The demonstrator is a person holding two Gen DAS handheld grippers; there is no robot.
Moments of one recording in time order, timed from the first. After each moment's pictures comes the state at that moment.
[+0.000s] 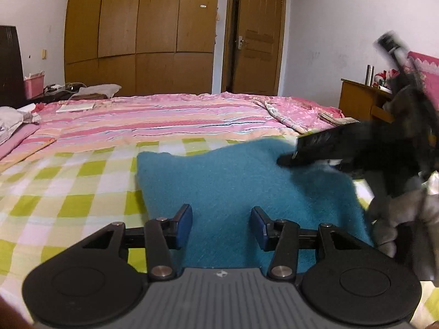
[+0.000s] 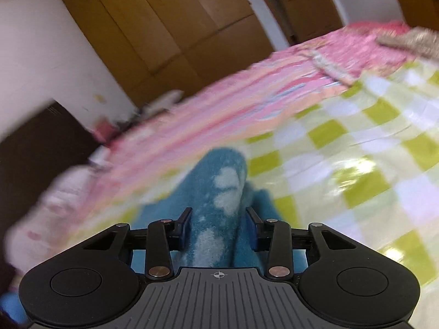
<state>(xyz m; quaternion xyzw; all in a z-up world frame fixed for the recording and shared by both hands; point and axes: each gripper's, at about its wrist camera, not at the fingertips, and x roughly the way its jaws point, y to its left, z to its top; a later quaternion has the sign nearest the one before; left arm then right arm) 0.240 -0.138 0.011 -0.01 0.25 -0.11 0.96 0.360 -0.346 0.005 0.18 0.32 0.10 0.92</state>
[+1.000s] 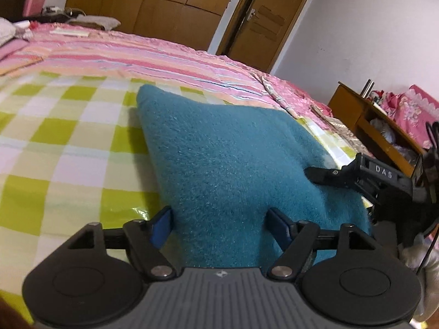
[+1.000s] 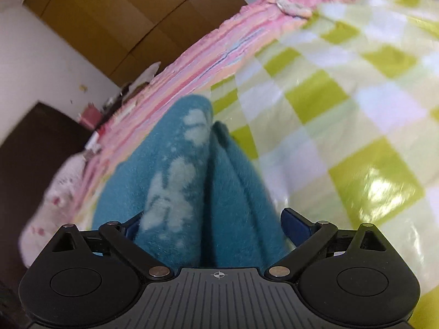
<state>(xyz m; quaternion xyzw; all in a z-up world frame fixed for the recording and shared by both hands) 0.263 -0.092 -0.021 -0.16 0.34 -0.17 0.91 0.336 -0.387 -0.036 0.30 0.39 0.13 0.86</state>
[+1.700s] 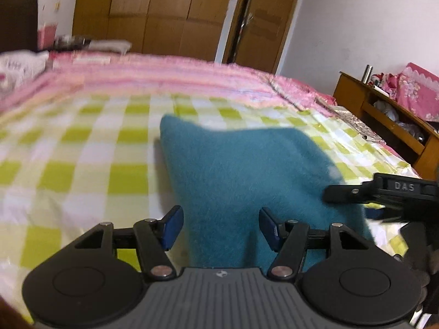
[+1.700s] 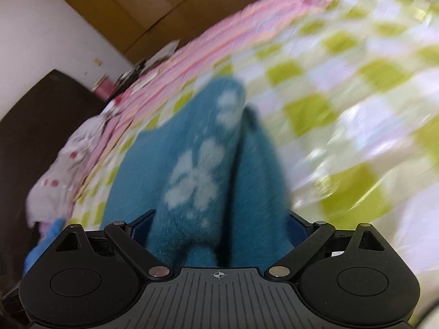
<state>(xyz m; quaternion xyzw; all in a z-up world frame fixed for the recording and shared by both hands) 0.147 -0.028 0.024 -0.07 0.32 -0.14 0.94 0.195 -0.304 0.011 0.21 0.38 0.11 0.89</state>
